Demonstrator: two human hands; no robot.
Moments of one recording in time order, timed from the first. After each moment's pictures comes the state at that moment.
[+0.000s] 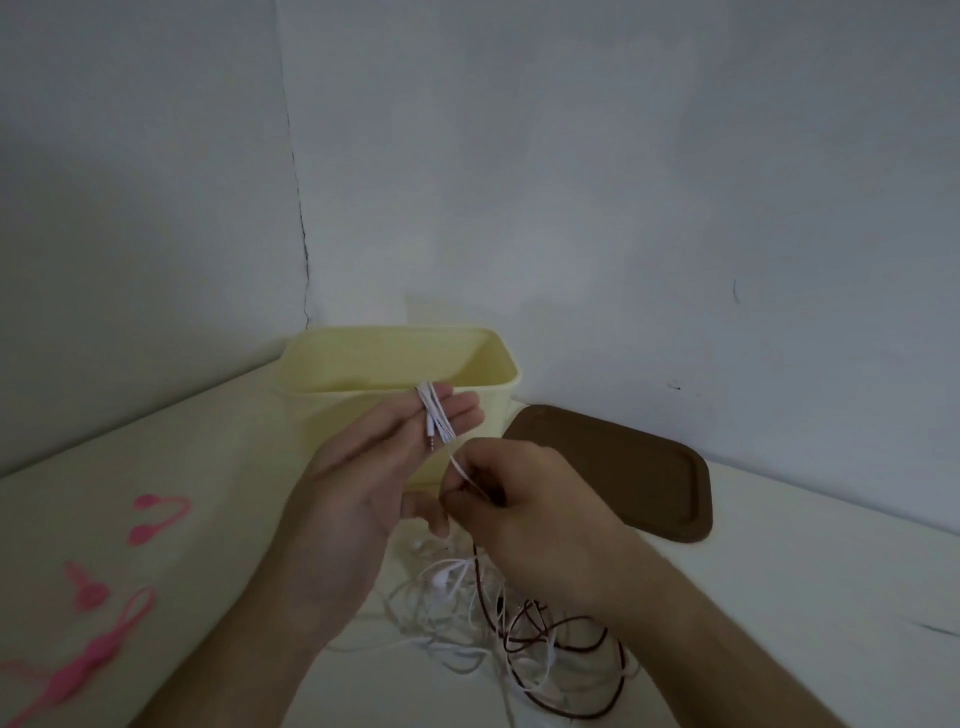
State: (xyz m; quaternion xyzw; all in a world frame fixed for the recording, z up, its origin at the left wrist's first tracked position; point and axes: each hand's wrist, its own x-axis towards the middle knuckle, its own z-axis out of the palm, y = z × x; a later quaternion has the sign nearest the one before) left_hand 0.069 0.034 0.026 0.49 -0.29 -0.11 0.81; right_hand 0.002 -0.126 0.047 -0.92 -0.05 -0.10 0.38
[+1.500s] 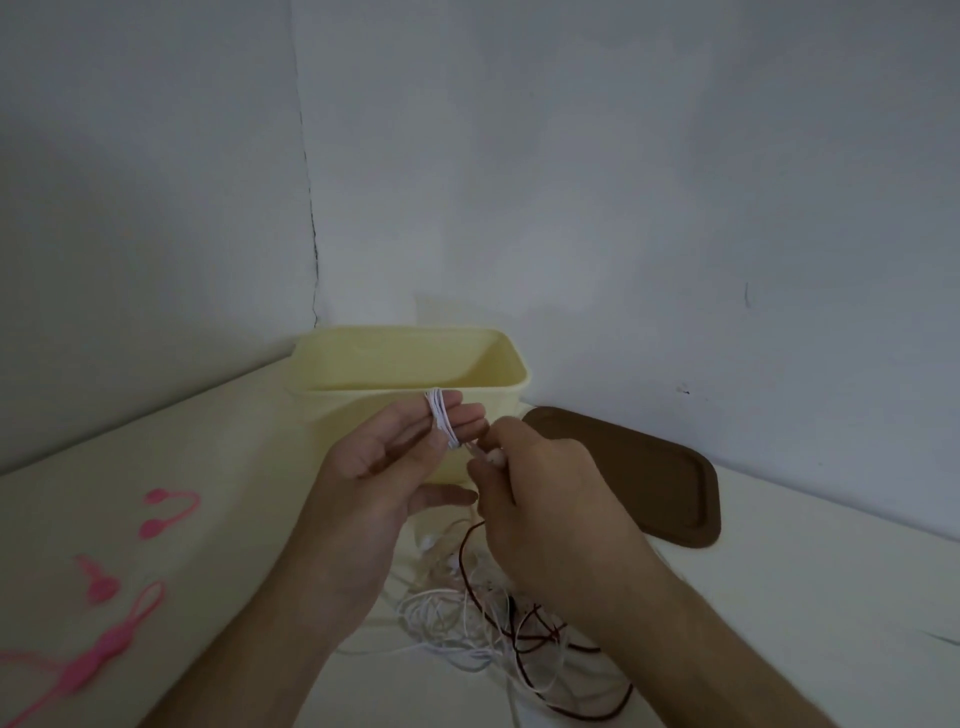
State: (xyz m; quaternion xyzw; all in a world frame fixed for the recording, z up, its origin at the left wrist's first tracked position) left_hand 0.071 0.029 0.023 0.53 -0.25 -0.08 0.81; right_hand 0.006 -0.120 0.037 -0.94 -0.02 -0.20 0.27
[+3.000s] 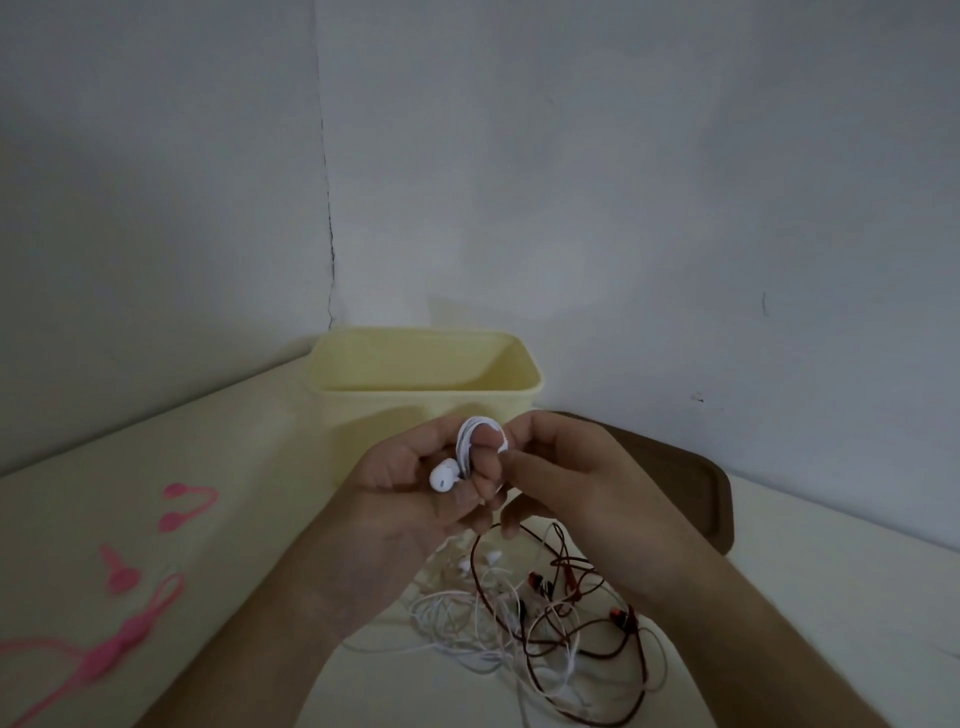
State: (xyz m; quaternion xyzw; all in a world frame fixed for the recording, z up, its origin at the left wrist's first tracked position) left_hand 0.077 0.036 0.020 0.45 -0.38 -0.22 0.78; right_hand 0.004 -0.142 0.053 -0.76 -0.05 -0.07 0.64
